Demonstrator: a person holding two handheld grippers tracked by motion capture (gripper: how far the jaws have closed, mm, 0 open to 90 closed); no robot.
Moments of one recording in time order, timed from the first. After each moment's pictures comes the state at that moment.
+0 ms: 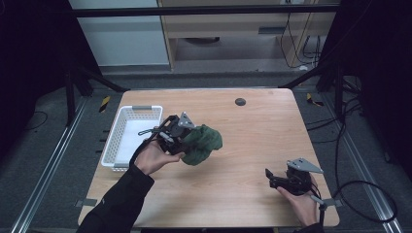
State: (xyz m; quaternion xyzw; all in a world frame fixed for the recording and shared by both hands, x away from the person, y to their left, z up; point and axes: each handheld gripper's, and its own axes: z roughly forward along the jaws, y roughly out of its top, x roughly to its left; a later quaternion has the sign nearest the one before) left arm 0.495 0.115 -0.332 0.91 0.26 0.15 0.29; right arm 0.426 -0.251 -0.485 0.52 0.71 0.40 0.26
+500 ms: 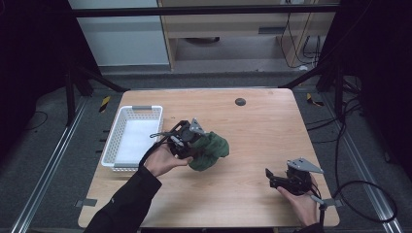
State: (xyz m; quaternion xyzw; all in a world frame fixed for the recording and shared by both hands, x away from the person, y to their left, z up) left arm 0.499 0.094 -0.355 0.92 0.24 0.13 0.28; right arm 0.426 -0.251 -0.484 0.52 0.71 0.40 0.26
